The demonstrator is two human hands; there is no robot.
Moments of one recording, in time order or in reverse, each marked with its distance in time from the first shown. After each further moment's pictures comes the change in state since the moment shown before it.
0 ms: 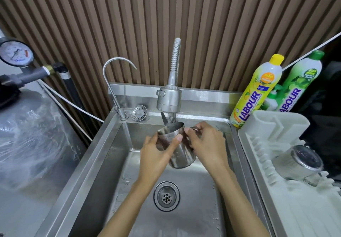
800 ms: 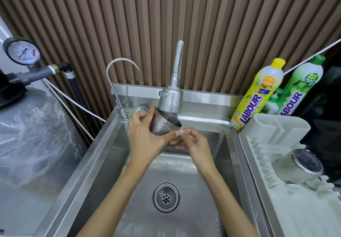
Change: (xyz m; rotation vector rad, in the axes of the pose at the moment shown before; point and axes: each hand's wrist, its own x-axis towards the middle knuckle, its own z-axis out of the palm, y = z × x) left_hand 0.019 0.025 -0.028 0.131 0.210 0.252; right_hand 0.000 0.021 0.037 0.862 -0.238 0.023
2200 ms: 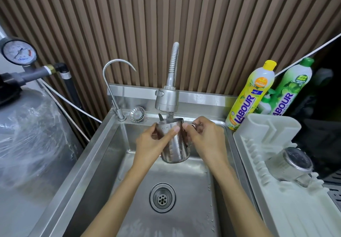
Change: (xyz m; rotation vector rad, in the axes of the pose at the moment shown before) left_hand -0.011 -0.005 0.015 -0.293 -0.249 -0.280; right_hand -0.005 -0.047 -0.014 -0.785 0.257 -0.160
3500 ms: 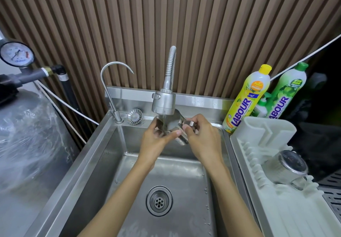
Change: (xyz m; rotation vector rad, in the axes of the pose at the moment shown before) left_hand 0.012 0.004 0.017 -0.311 -0.075 0.022; right_hand 0.001 -0.007 -0.005 -0.084 0.000 -0.025
